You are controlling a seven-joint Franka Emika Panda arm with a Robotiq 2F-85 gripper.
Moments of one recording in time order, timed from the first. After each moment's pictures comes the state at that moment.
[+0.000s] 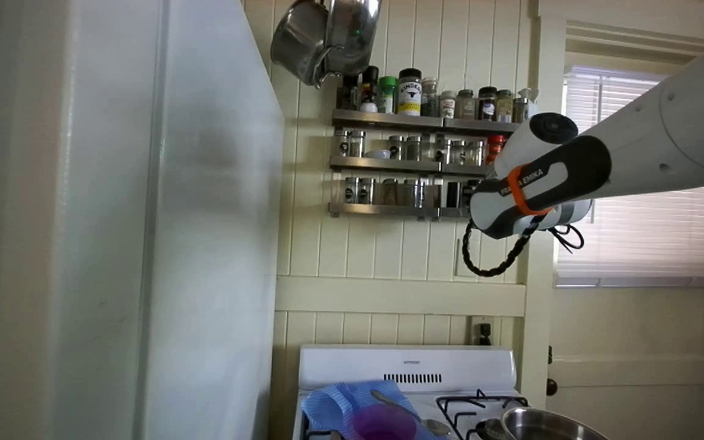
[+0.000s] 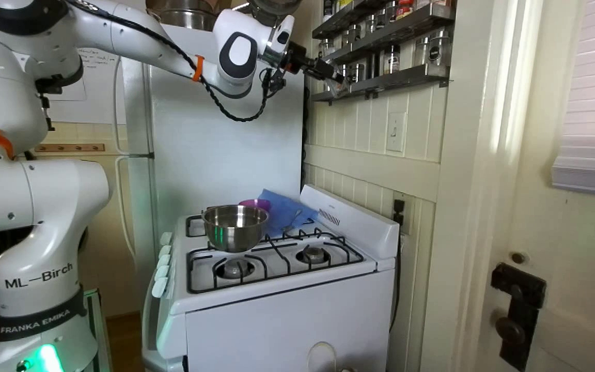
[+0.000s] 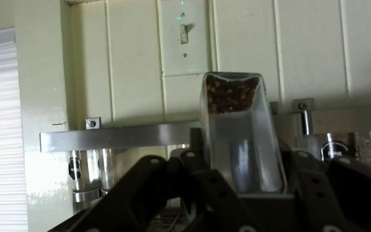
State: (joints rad) arm 1.83 0.57 -2.05 -2.10 0.25 3.00 0.33
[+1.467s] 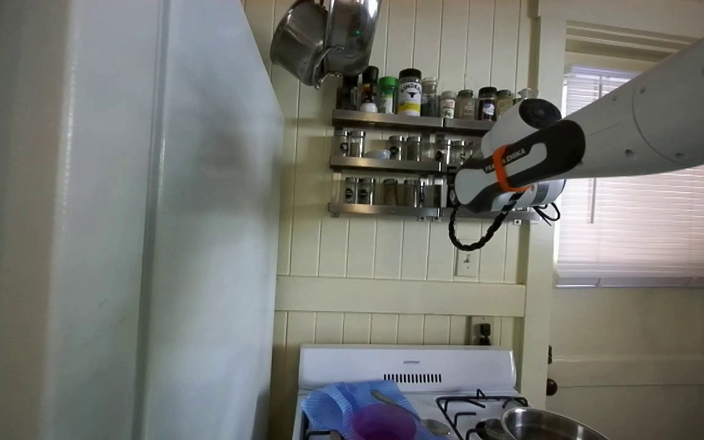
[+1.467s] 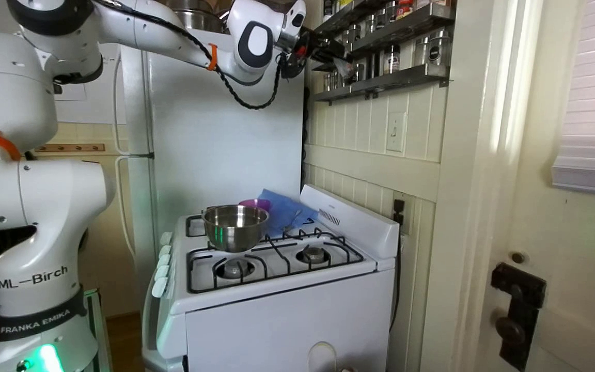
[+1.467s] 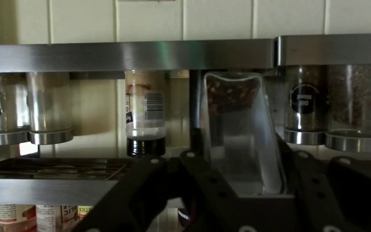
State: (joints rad) arm 1.62 0.46 -1.85 -1.86 0.27 3.03 0.17
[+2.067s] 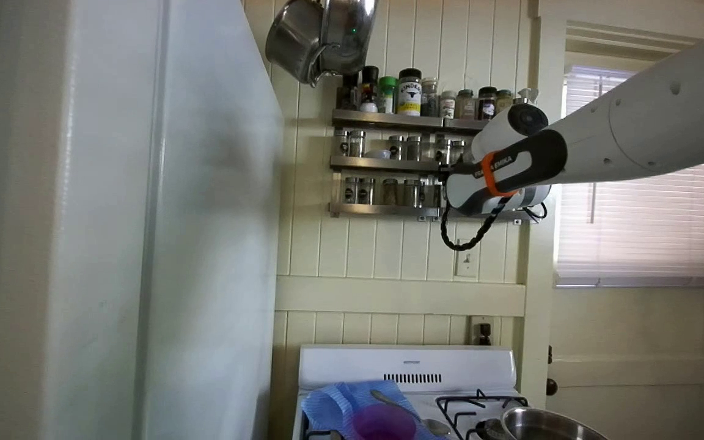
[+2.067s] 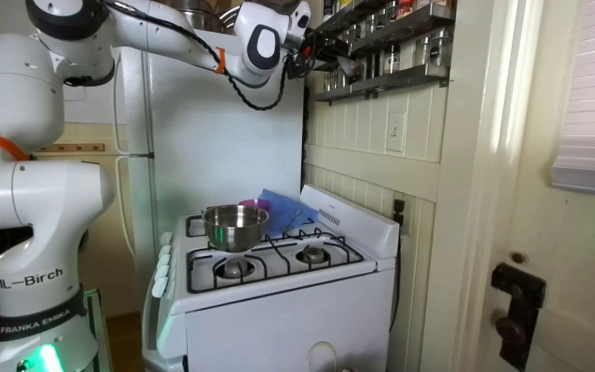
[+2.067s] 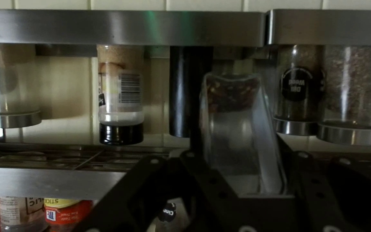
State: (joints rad) arm 1.45 0.45 -1.69 -1.78 0.25 3.08 0.17
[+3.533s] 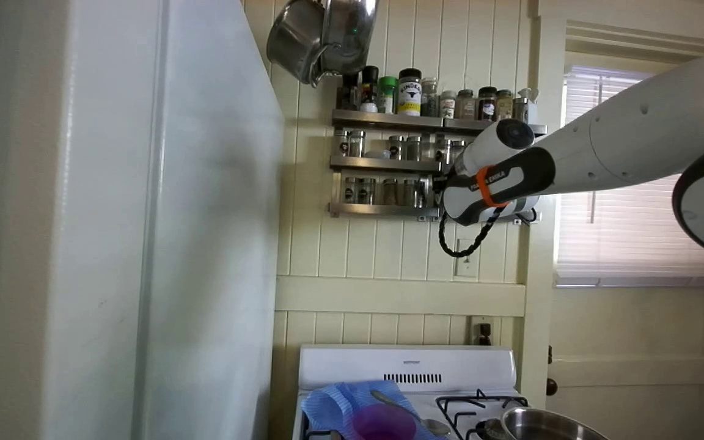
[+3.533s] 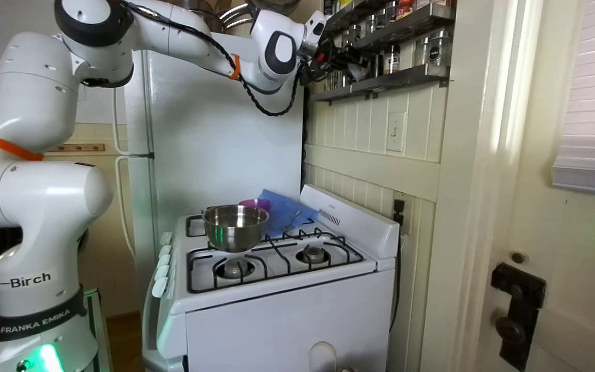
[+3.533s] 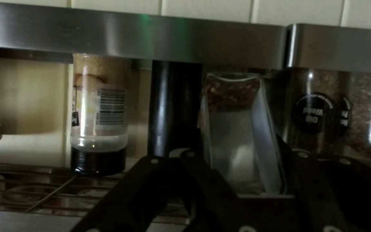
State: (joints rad) arm 1.14 0.41 -1.39 -1.66 0.13 3.08 0.18
